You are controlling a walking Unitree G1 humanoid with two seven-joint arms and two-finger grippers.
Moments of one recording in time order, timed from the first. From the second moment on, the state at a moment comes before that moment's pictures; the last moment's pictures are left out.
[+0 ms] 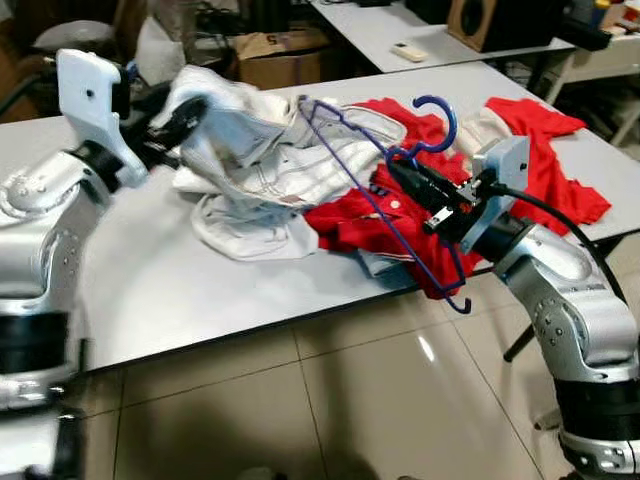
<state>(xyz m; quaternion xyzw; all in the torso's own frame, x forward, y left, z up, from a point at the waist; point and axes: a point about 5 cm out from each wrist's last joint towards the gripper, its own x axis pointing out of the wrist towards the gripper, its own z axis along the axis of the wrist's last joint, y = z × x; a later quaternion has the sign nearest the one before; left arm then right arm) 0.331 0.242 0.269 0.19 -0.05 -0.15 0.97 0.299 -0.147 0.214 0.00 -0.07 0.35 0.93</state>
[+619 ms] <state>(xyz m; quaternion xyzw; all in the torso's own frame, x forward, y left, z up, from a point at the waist) 0.270 0.256 0.215 0.12 0.11 -0.39 0.91 0.295 -0.146 0.210 0.00 -0.07 0.36 0.93</state>
